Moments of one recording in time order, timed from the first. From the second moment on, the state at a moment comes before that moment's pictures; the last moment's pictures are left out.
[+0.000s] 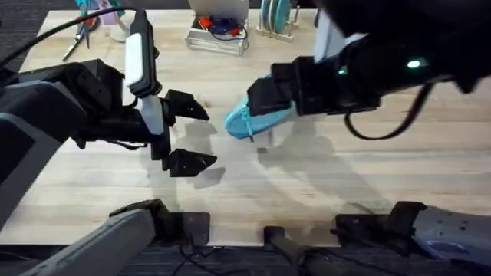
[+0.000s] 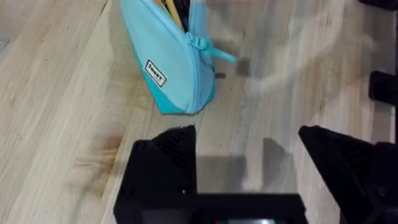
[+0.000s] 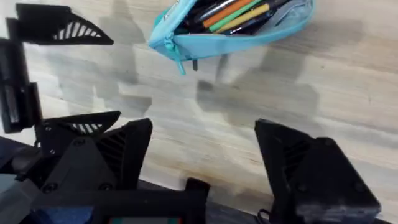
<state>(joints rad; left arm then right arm) 0.26 1.22 0.74 -1.16 0.90 1.56 0.86 1.36 1.48 -1.27 0.08 0.73</state>
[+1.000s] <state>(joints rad) 0.26 1.22 0.74 -1.15 0.90 1.56 0.89 1.64 1.48 -1.21 0.08 0.76</state>
